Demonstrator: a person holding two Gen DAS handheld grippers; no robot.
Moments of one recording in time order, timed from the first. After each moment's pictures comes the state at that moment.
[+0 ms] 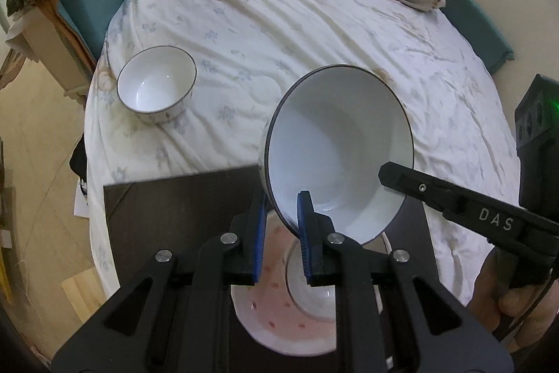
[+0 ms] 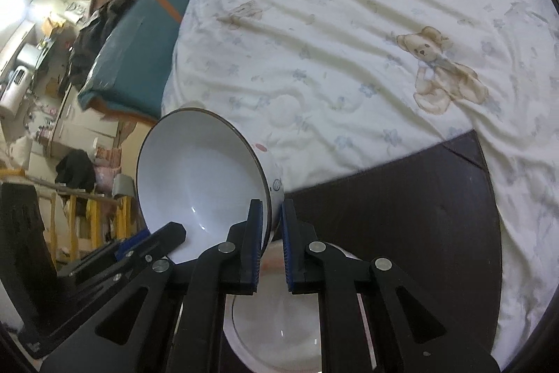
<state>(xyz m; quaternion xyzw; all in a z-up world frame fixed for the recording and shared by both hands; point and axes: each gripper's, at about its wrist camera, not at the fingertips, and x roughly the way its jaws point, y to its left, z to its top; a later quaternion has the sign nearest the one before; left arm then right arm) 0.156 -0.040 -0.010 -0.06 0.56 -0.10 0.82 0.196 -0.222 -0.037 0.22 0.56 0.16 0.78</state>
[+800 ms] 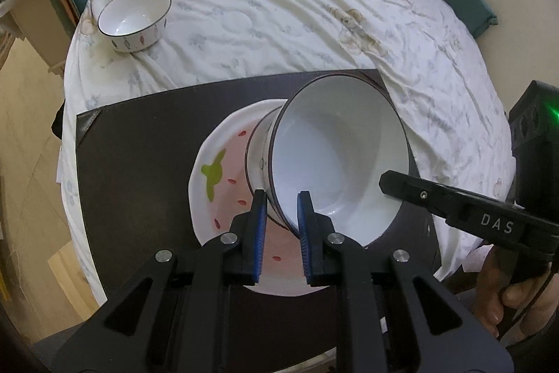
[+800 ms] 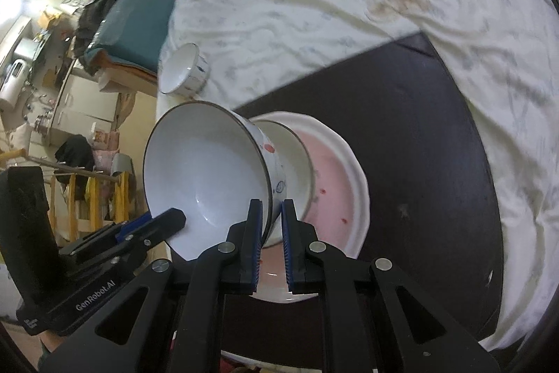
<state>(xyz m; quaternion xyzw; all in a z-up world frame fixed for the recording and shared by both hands) 0.084 -0.067 -0.044 -0.06 0.60 -0.13 0.79 0.089 -0.250 -0.061 0.23 0.60 0.15 0.75</state>
